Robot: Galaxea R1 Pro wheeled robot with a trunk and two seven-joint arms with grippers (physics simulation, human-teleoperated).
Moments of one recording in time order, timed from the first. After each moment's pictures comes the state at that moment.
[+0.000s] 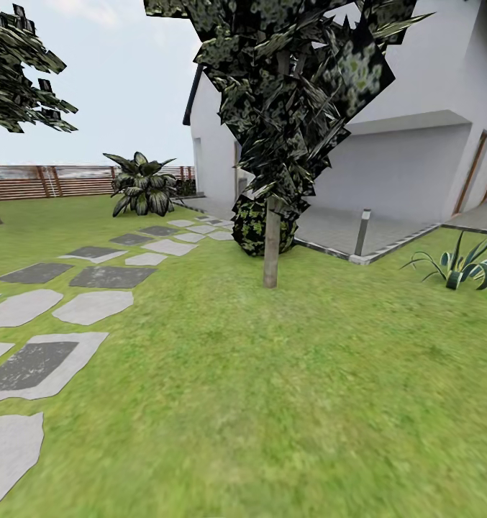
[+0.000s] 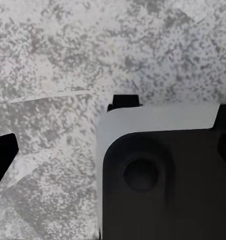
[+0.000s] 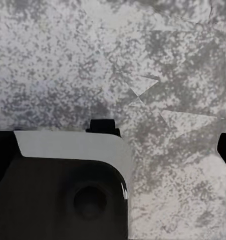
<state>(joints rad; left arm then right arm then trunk) -0.05 0.05 0.00 -0.19 0.00 -0.01 0.00 0.00 -0.04 -0.01 -0.31 0.00 -0.02 -0.01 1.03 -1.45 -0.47</state>
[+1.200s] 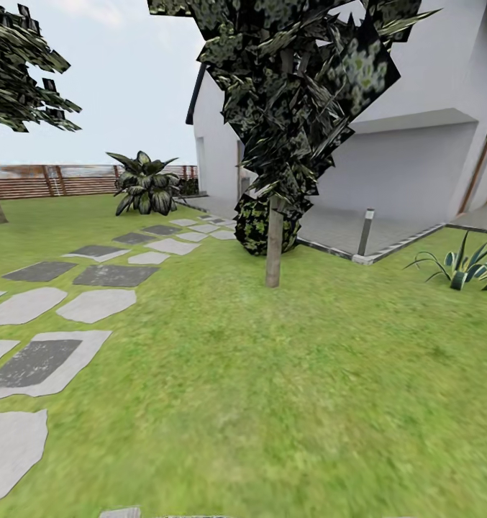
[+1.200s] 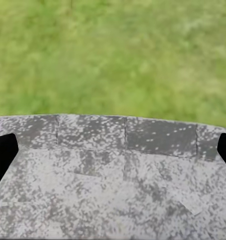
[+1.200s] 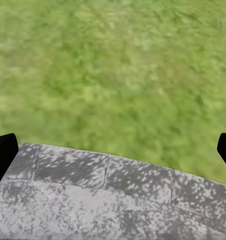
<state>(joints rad) -0.25 0.07 0.12 -0.30 -0.01 -0.22 0.00 -0.05 -0.10 -0.02 -0.66 0.00 -0.22 -0.01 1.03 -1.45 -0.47</state>
